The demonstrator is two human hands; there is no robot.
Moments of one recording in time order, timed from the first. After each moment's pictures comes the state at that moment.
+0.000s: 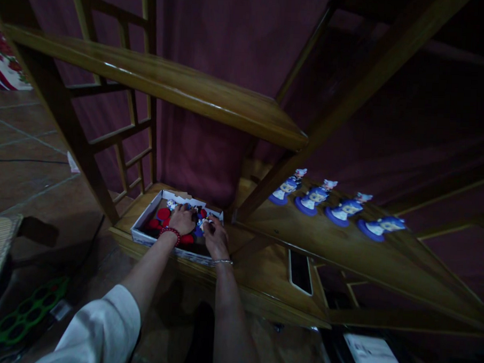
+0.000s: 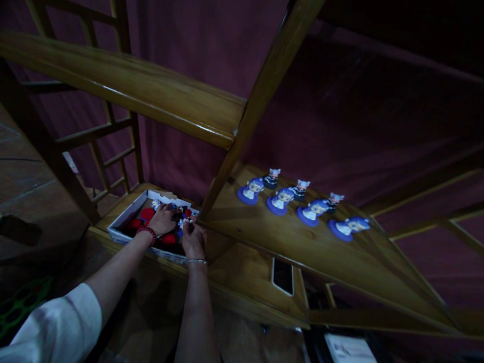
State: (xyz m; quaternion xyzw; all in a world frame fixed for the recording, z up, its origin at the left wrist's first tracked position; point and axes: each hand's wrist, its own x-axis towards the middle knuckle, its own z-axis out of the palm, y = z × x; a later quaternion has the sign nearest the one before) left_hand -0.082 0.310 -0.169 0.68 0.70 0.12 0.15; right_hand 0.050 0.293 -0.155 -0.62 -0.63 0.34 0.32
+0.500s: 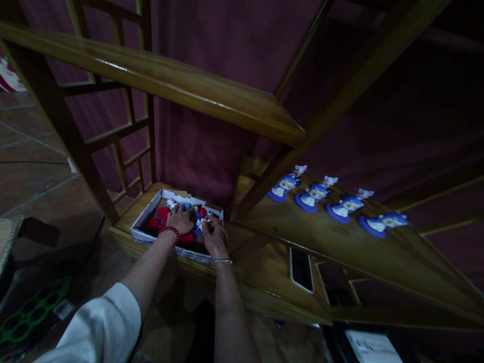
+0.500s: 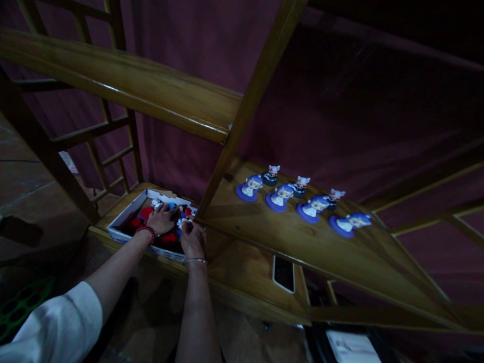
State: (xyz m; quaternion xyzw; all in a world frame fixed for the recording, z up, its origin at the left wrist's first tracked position) left_hand -0.083 0.309 -0.177 0.61 0.76 0.09 0.19; right_hand 0.048 0.289 -0.152 -0.62 -0.64 0.32 0.32
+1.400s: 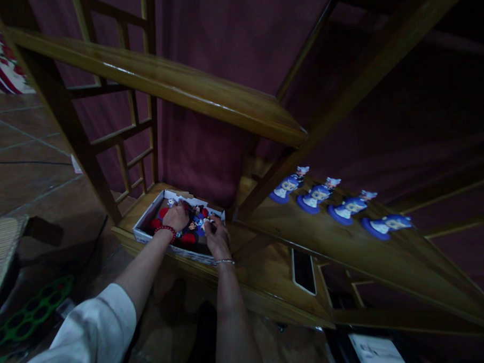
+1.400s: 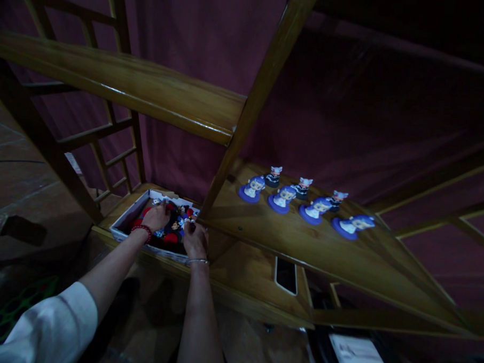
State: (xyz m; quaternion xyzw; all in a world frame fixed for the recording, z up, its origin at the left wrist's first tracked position) left_hand -0.096 0.303 -0.152 0.57 0.79 0.13 0.17; right_hand 0.050 0.291 -0.156 -0.61 -0.64 0.33 0.33
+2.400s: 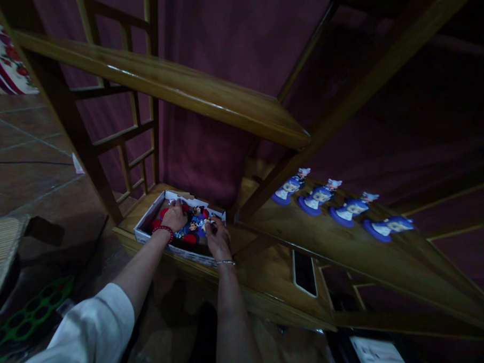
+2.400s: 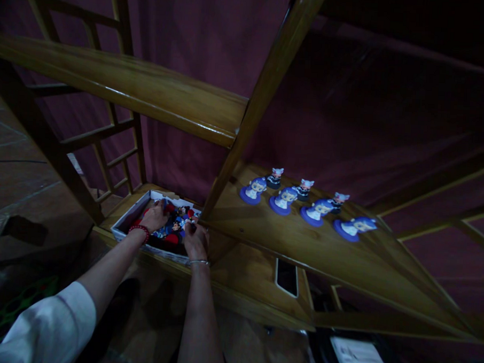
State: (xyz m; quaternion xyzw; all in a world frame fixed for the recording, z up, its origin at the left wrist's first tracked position) left_hand -0.105 0.305 -0.164 0.55 0.79 0.18 0.18; right_hand 0.050 0.291 -0.153 -0.62 -0.64 0.33 0.32
